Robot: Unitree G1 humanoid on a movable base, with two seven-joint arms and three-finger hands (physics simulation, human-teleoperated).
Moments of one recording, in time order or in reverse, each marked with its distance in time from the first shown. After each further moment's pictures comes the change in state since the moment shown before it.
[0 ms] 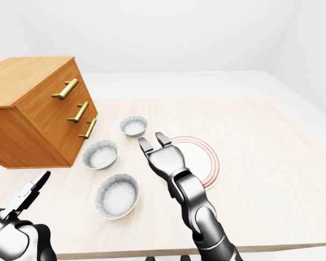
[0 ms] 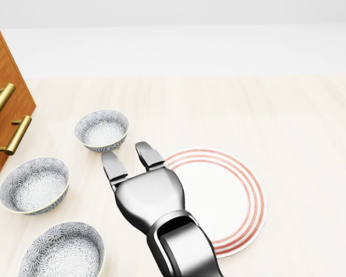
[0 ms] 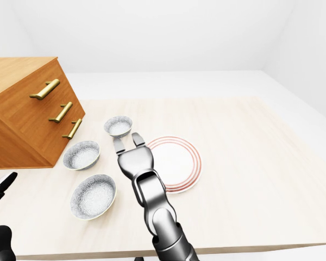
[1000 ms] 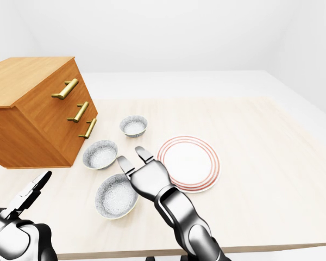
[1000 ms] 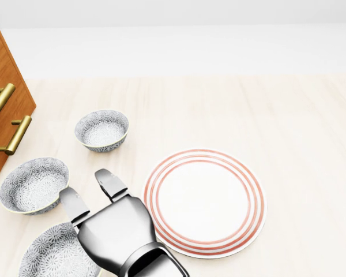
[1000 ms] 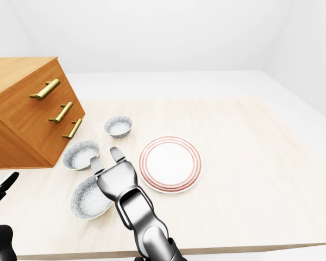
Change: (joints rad) left arm -0.002 0.003 -0.006 0.010 0.006 0.000 0.000; right arm 0.107 0.009 0.173 -0.035 -0.018 -0.094 0.000
